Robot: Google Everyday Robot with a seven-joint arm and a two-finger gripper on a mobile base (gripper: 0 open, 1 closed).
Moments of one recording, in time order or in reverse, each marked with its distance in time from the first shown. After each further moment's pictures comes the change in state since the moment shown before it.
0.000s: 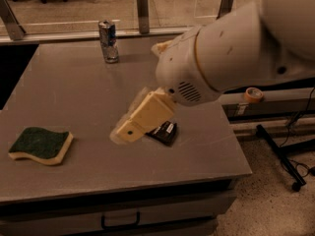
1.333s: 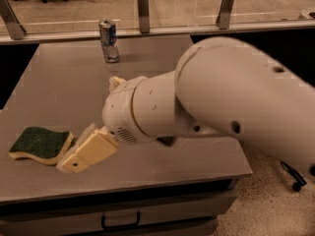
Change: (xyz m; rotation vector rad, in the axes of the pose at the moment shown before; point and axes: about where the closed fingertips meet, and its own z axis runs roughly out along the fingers) arm -0.016 0.056 0.091 -0.034 -0.120 0.042
